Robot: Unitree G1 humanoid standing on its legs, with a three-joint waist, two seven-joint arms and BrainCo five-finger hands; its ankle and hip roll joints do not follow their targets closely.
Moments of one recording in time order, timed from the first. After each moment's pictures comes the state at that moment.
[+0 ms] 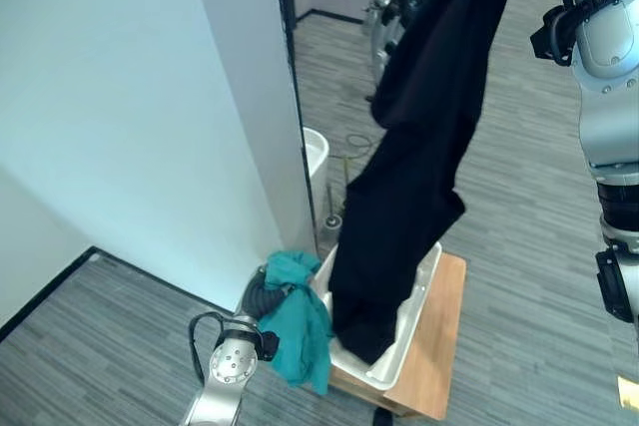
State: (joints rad) left arm 0.18 0.29 -0.09 0.07 0.16 -0.04 0.11; right arm -1.17 -0.67 0.22 -0.02 -0.51 0.37 0.16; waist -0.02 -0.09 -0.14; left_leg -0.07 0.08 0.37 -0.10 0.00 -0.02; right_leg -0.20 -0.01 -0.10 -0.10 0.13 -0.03
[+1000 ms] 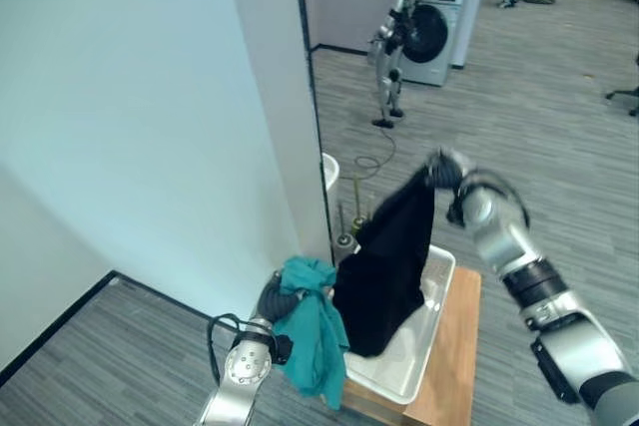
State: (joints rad) left arm 0.12 0.26 -0.16 0.14 0.16 -0.05 0.10; right arm -0.66 -0.29 0.39 0.63 -0.51 0.31 0.05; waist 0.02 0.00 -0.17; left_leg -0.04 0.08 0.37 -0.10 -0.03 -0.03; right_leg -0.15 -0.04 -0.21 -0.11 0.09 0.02
